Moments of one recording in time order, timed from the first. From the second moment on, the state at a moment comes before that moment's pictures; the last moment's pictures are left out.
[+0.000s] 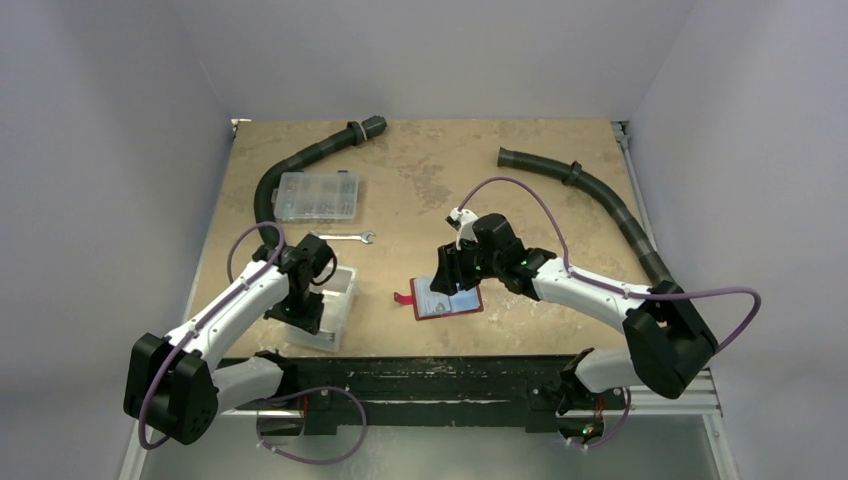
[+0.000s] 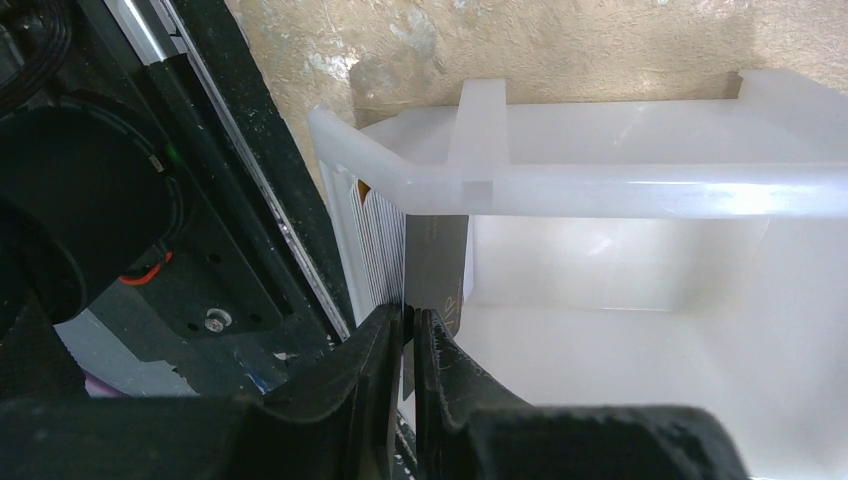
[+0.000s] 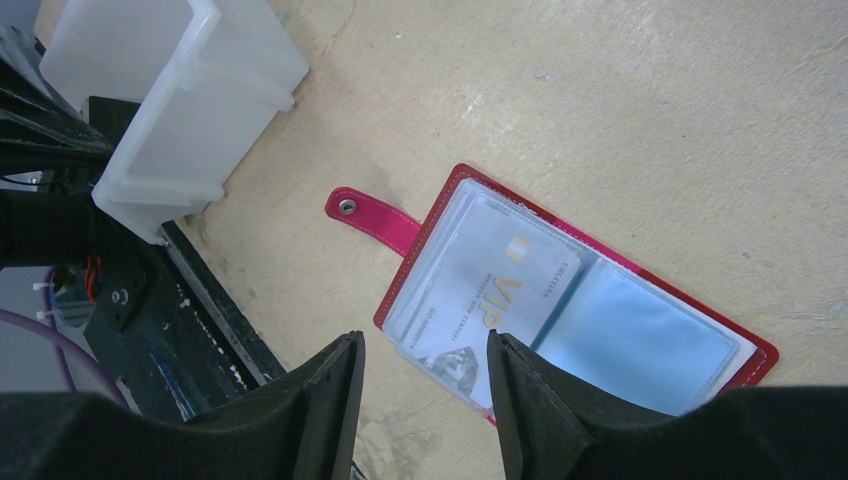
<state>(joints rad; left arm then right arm) -0.40 1.15 0.77 -1.32 -0.20 -1.71 0.70 1.38 0.75 -0.08 -0.33 0.36</state>
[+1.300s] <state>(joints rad) -0.40 1.01 1.20 -1.05 -0.22 -1.20 0.63 1.39 0.74 -0.07 -0.40 0.43</state>
